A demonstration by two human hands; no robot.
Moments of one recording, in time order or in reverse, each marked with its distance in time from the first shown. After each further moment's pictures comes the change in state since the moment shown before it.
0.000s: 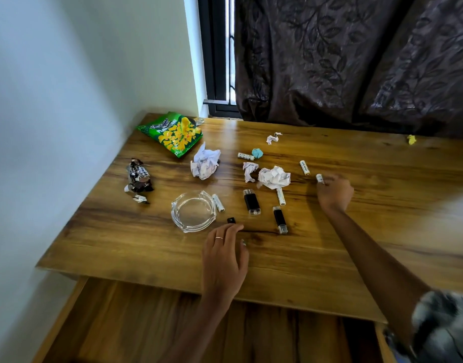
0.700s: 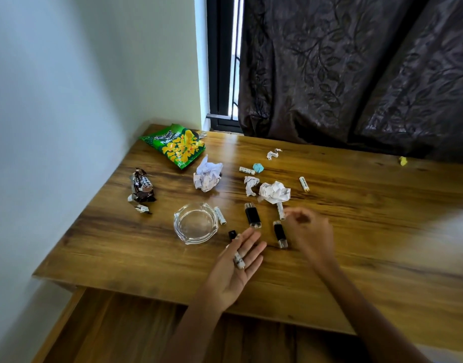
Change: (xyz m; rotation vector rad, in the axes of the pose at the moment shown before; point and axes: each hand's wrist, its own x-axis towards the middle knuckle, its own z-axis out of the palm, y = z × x) left_hand 0.029 0.012 -0.020 -1.785 -0.496 -1.041; right_hand -0.117 -0.055 -0.041 0.144 -0.336 -0.239
